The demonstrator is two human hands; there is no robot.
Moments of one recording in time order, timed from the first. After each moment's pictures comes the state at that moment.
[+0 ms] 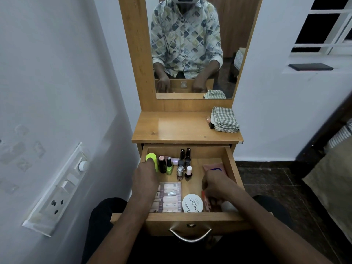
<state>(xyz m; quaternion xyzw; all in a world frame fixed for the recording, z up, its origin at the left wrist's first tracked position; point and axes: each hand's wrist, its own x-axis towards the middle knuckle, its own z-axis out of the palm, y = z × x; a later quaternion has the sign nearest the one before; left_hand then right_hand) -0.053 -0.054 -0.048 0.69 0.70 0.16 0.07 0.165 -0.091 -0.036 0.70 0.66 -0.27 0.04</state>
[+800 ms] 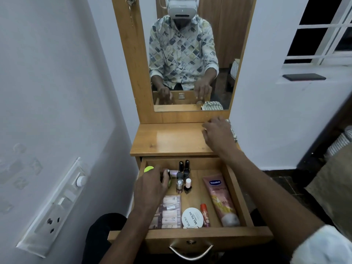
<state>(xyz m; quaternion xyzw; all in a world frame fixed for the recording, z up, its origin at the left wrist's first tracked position) -0.032 -0.062 -0.022 0.72 0.65 0.24 0.03 0.198 0.017 0.041 0.68 0.69 0.14 -0.20</state>
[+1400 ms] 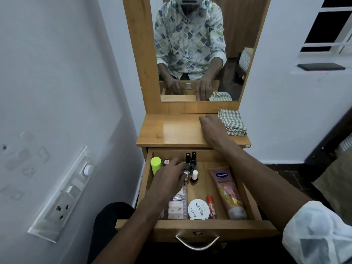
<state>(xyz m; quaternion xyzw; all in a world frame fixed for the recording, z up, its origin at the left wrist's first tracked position) -0.024 -0.052 -0.043 0.84 0.51 0.18 0.07 0.168 0.044 0.022 0.66 0.72 0.14 -0.14</state>
